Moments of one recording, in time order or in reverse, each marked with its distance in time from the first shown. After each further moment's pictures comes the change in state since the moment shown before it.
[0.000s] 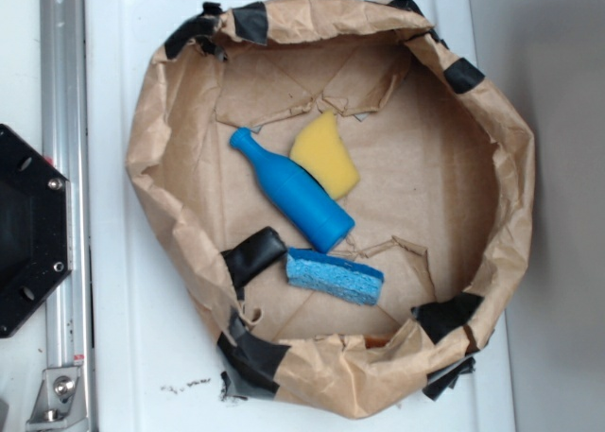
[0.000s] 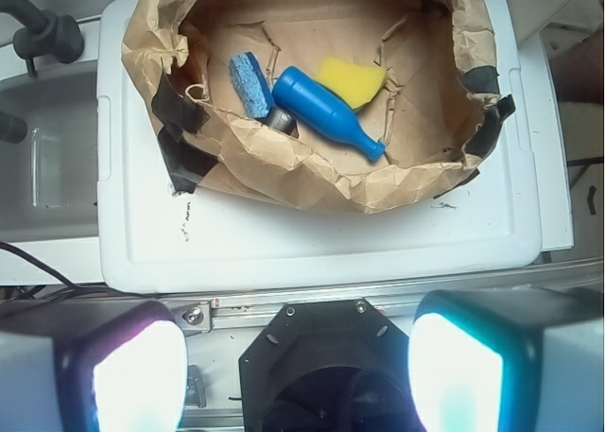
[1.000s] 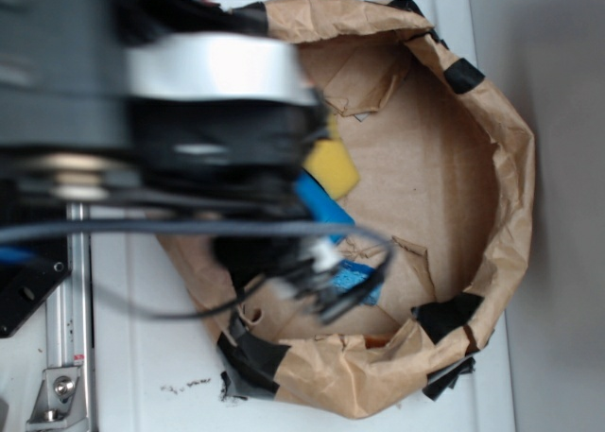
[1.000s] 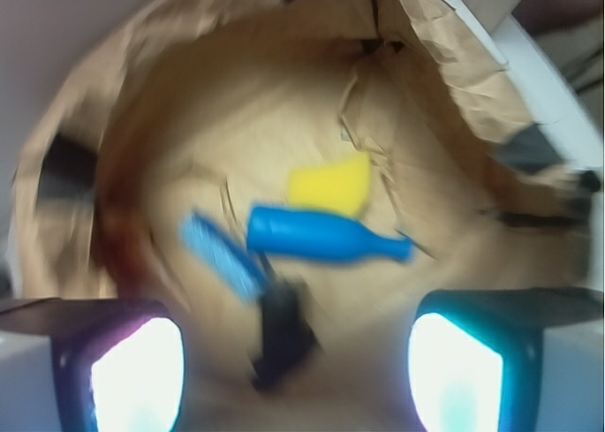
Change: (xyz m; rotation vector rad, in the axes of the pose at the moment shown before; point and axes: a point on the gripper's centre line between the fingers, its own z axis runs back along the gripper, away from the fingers) arm 0.112 0.008 -0.095 0.000 -0.076 0.619
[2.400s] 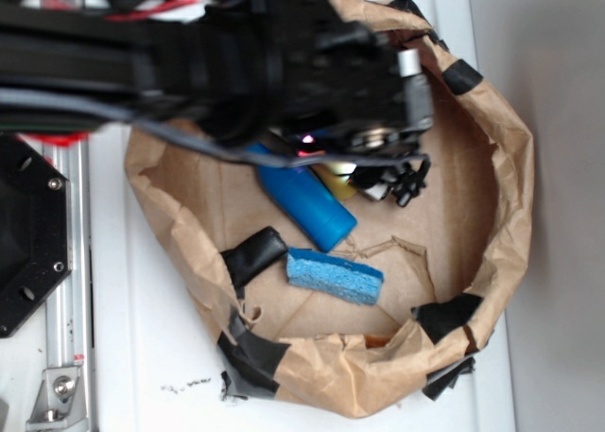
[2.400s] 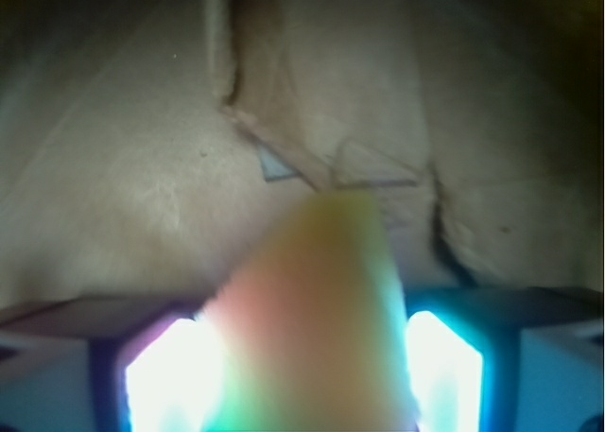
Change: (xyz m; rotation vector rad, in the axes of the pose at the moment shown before) arm 0.043 0.013 -0.142 0.150 0.073 0.234
